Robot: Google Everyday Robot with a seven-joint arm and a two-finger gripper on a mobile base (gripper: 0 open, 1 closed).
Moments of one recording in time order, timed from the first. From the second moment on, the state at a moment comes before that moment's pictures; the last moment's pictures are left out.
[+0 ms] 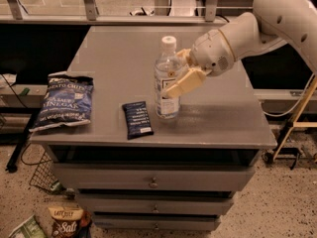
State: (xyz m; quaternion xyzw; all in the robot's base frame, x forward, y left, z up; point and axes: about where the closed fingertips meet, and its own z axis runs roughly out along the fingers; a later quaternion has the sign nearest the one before) arm 0.536 -0.021 0.917 -0.66 0.56 0.37 0.33
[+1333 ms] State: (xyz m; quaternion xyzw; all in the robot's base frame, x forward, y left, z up) arm 0.523 -0.009 0.907 -0.66 0.56 0.38 0.32
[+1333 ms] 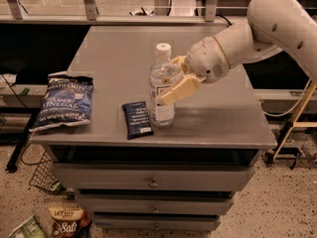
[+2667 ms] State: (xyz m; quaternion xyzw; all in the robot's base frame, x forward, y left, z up) arm 0.525 -0.023 0.924 -0.66 0.57 0.35 0.32
